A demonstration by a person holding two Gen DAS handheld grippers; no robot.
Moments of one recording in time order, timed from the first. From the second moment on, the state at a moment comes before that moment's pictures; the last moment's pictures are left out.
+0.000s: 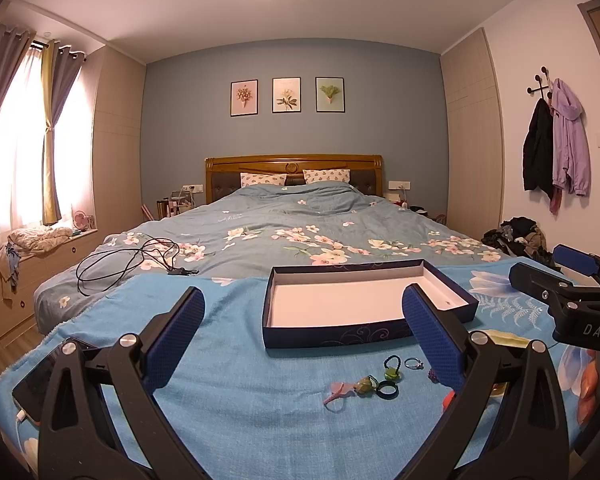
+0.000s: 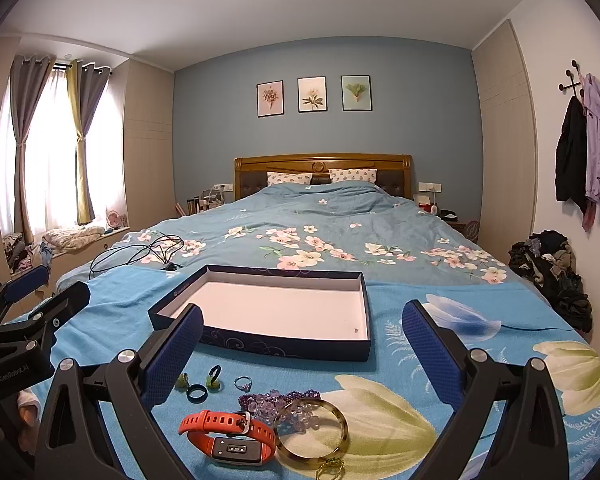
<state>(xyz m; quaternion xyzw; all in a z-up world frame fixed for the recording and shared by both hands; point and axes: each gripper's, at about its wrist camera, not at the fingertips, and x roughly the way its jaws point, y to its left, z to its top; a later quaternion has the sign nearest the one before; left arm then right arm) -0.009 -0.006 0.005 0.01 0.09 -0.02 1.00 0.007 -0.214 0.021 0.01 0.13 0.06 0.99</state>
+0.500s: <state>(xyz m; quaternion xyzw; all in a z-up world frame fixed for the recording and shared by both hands) -0.008 -0.007 0.003 0.01 0.10 -0.02 0.99 0.011 -0.218 0.020 0.01 0.15 0.07 0.99</state>
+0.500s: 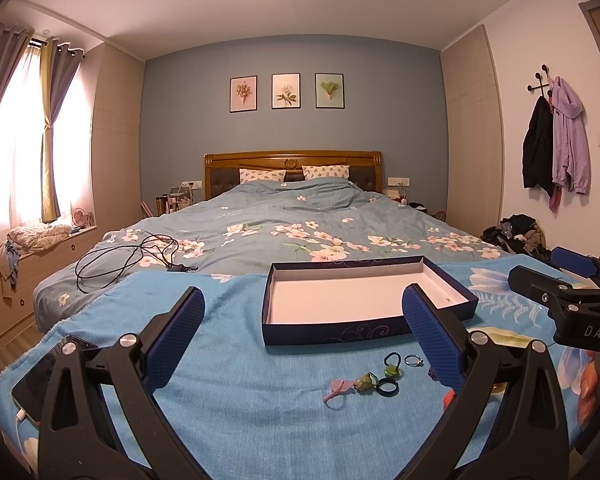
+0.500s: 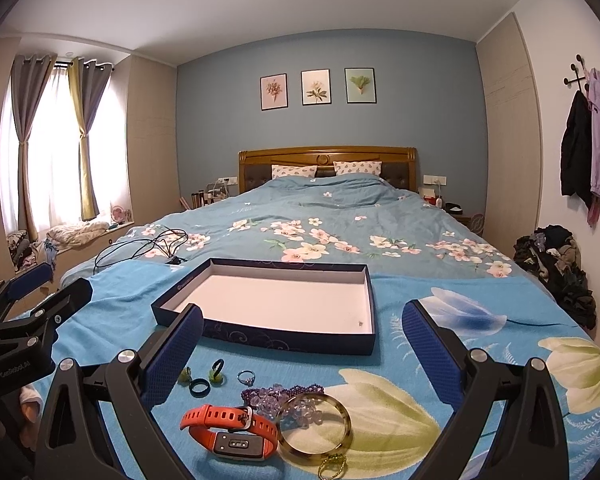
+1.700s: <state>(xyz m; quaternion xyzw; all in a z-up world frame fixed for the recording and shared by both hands) 0.060 -0.069 -0.054 0.02 0.33 -0.27 0.91 0.065 -0.262 -0.050 0.03 0.39 0.15 0.91</state>
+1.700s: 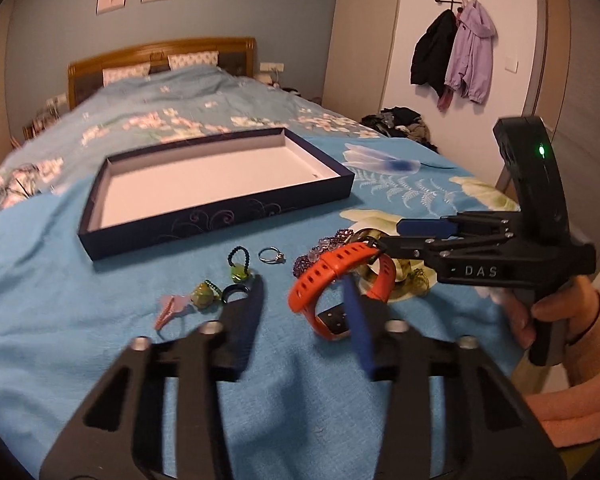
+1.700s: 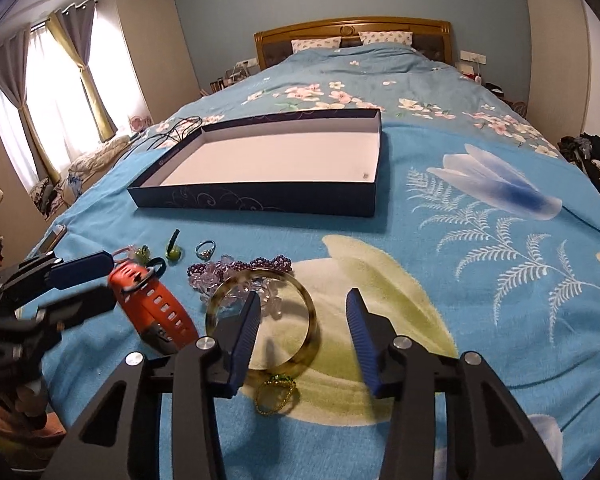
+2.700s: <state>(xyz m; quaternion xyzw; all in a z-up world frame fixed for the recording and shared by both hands) 0.127 -0.090 -0.075 0.01 0.45 -0.32 0.84 0.076 -0.272 -0.056 0.05 0.43 0.18 0.89</state>
